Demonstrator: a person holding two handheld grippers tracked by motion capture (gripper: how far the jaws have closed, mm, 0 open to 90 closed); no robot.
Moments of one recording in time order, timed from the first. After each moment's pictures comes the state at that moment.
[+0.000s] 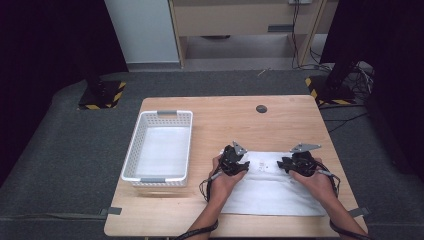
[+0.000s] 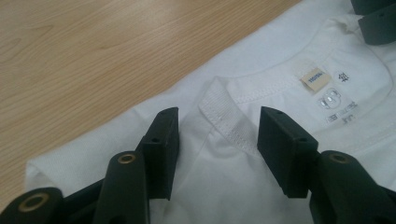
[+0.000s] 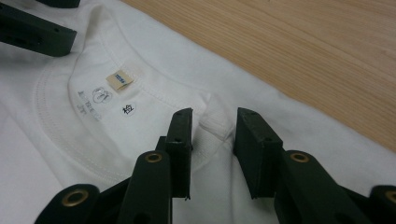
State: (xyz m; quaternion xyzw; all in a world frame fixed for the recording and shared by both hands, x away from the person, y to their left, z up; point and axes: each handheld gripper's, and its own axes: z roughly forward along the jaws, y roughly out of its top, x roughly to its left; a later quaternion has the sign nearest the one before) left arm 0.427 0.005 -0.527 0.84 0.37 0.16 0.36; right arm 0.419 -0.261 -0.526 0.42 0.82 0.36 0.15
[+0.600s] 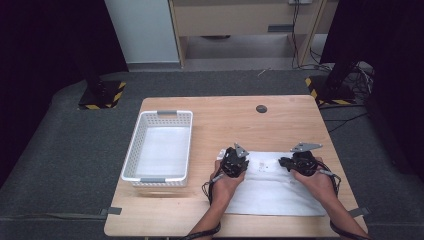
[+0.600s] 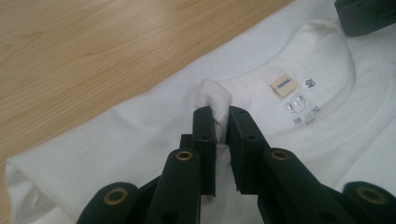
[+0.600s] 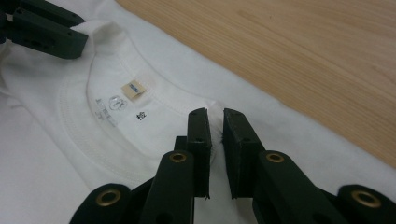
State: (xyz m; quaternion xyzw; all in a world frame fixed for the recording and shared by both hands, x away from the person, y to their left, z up) left arm 0.413 0.000 -0.519 0.84 0.37 0.16 0.38; right arm 0.414 -0.260 -0.513 0.41 0.82 0.36 0.15
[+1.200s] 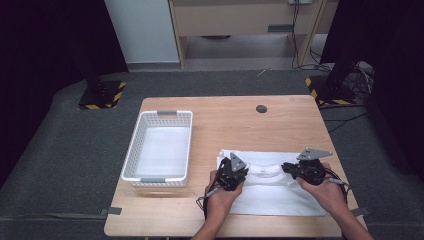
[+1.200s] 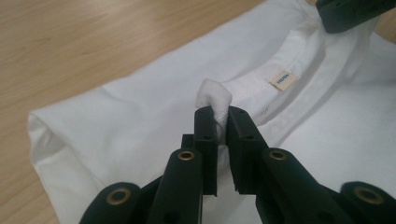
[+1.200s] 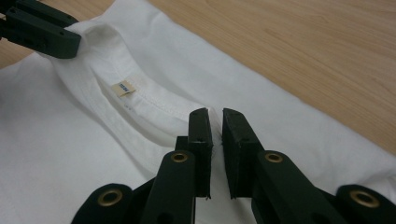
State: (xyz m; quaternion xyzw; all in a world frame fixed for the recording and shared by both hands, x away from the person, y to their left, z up) left arm 0.356 0.014 -0.497 0.83 0.35 0.16 0.40; right arm 0.372 -0.263 -0.487 0.38 0.82 0.39 0.16
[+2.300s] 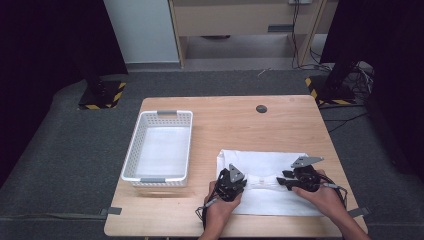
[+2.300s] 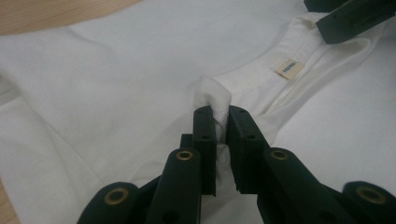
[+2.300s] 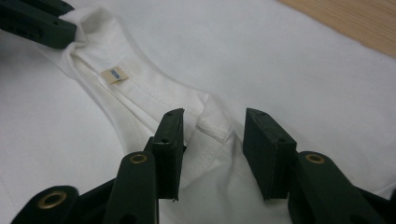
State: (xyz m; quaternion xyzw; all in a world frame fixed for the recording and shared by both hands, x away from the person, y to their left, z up) left arm 0.346 0.017 -0.531 0.83 0.36 0.14 0.40; right arm 0.371 -0.258 -0.521 0.38 0.85 0.35 0.11
